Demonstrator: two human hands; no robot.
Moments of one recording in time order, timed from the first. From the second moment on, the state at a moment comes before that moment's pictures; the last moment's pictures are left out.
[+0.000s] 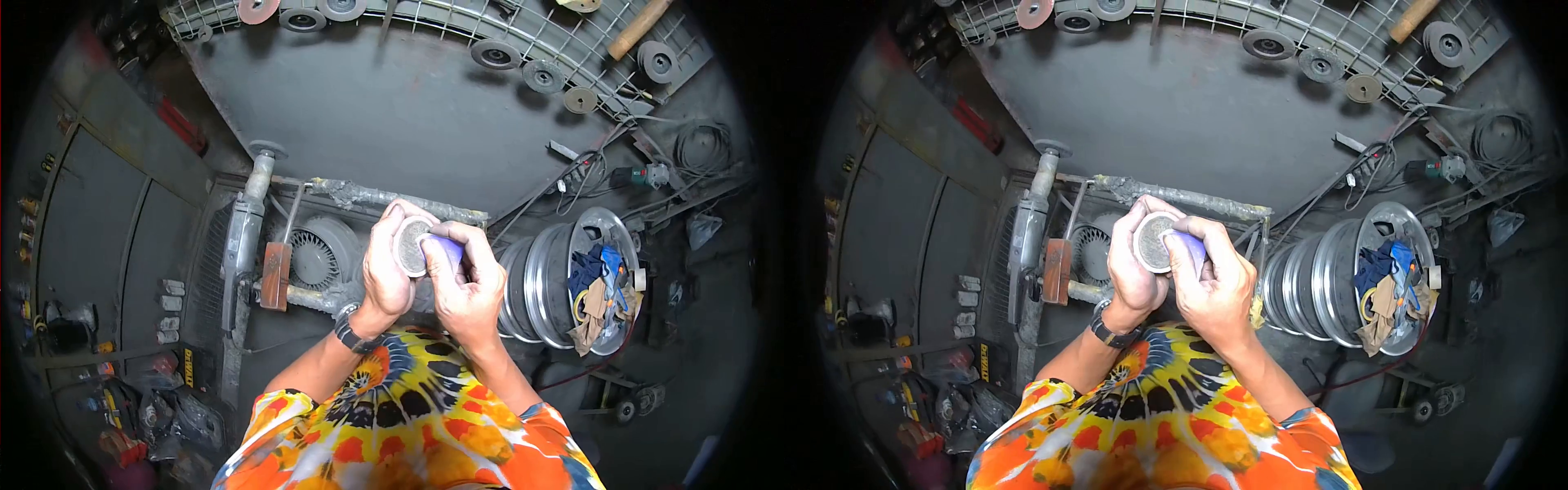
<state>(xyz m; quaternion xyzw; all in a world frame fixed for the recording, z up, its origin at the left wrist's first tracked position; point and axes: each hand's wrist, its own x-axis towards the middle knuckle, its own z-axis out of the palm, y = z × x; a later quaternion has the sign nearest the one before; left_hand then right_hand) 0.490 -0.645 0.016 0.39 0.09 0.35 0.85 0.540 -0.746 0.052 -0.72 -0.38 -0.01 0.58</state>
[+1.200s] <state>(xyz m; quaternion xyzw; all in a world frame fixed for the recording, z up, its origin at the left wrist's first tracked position) 0.502 -0.605 0.023 0.26 0.06 0.29 0.92 0.539 -0.716 0.051 -0.69 -0.35 0.03 0.63</state>
